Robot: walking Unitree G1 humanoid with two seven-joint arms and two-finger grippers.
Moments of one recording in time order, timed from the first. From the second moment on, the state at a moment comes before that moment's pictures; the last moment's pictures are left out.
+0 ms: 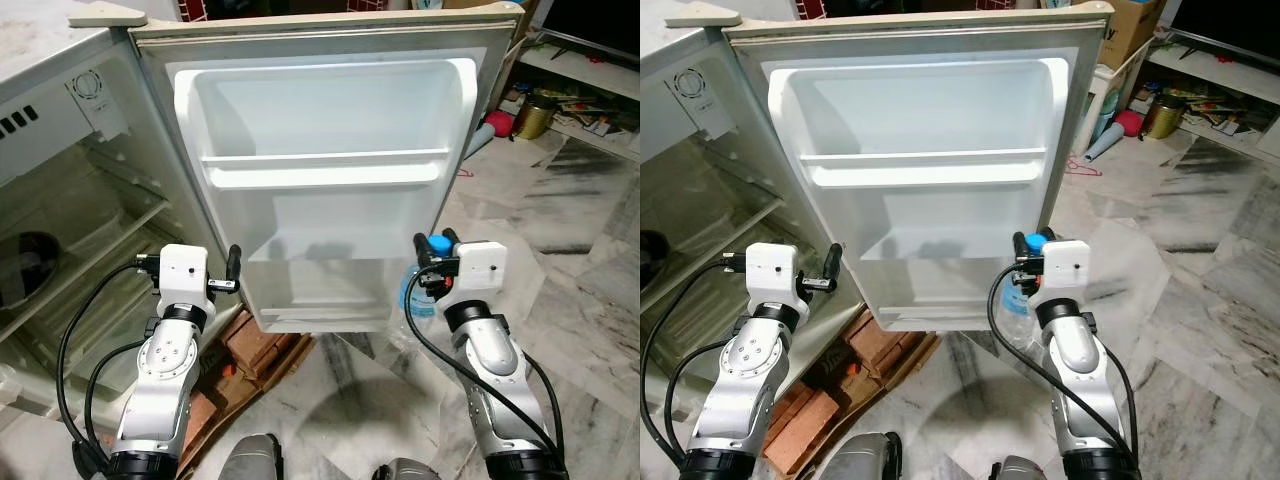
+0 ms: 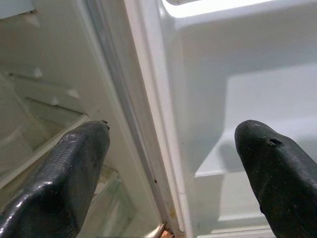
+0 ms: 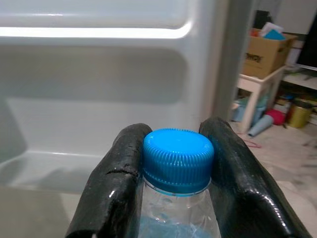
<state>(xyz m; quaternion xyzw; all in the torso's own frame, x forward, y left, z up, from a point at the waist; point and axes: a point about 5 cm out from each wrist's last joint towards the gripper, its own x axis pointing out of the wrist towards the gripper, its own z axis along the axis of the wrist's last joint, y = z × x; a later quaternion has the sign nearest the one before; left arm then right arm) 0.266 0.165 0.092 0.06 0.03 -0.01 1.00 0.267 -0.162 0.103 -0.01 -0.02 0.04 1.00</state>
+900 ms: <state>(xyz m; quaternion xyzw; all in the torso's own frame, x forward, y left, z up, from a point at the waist) 0.256 0.162 0.083 0.08 0.04 -0.02 1.00 0.266 -0.162 0.096 -0.01 0.00 0.03 1.00</state>
